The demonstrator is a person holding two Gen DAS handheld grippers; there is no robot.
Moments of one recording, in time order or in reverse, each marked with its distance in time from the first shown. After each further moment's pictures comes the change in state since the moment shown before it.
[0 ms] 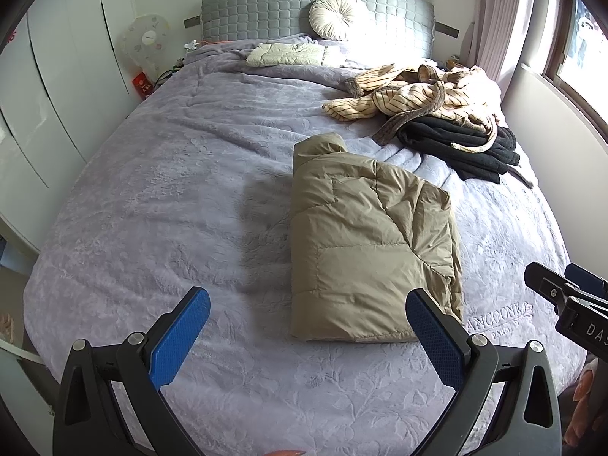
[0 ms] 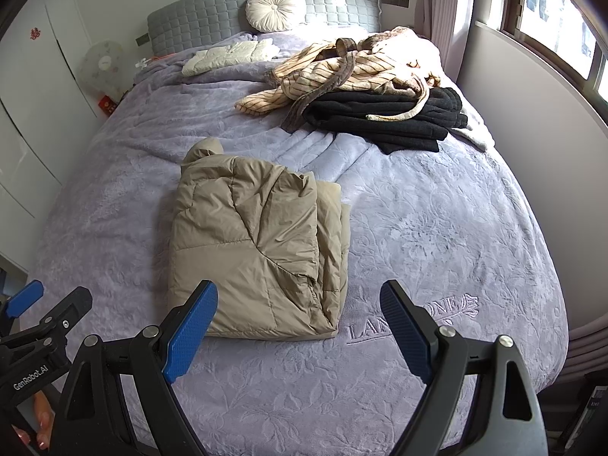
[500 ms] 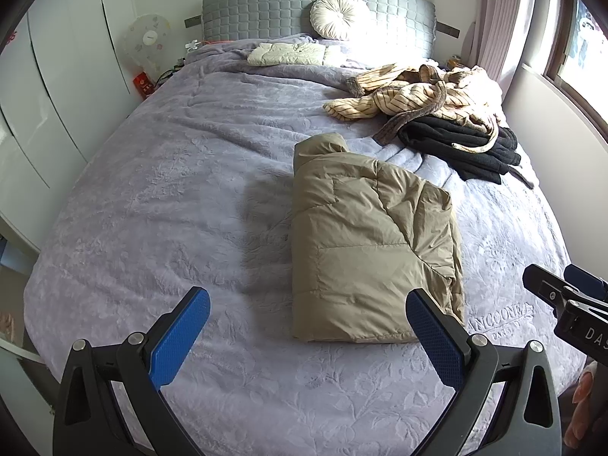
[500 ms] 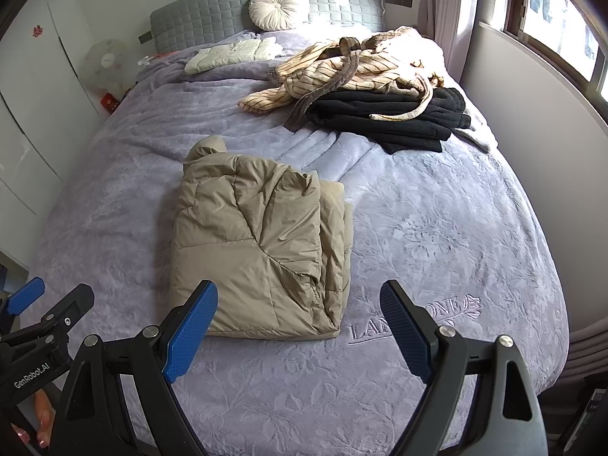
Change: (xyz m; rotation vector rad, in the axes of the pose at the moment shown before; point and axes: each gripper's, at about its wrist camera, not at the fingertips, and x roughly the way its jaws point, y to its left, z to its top) left arm 0.003 0.000 0.002 -0.005 0.002 0.000; right arm 0.000 0.002 -0.001 0.003 0.000 -0.001
